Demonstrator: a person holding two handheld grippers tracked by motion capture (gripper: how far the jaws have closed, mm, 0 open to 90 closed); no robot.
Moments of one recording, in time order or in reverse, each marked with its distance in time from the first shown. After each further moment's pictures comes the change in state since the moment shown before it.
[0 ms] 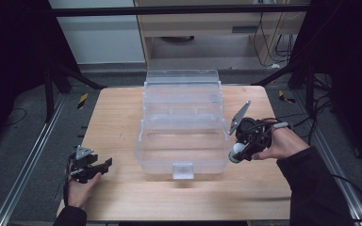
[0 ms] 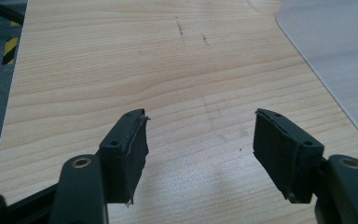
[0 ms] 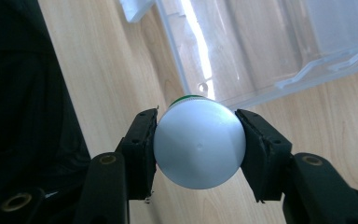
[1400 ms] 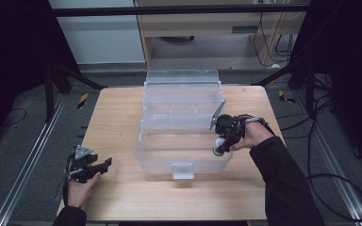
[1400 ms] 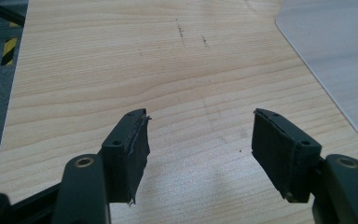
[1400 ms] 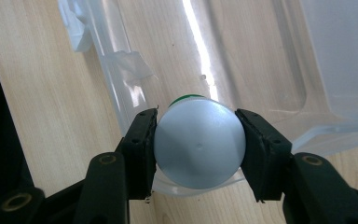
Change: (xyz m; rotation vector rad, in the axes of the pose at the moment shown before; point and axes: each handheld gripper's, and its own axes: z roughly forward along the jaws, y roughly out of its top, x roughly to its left) left arm 0.001 0.001 -0.001 -0.005 -0.004 -0.002; right arm -0.038 0.033 0.071 0.011 0.030 -0.011
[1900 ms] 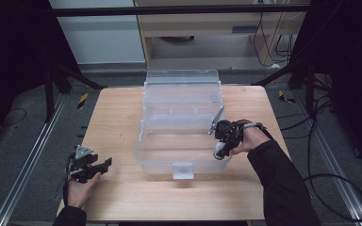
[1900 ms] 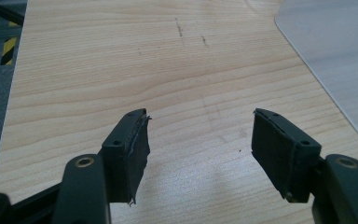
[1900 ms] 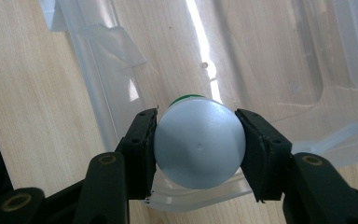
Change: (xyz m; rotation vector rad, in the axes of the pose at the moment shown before) left arm 0.000 0.000 0.000 0.003 0.000 0.001; right arm -0.004 -0.010 0.024 0.026 0.001 -0.011
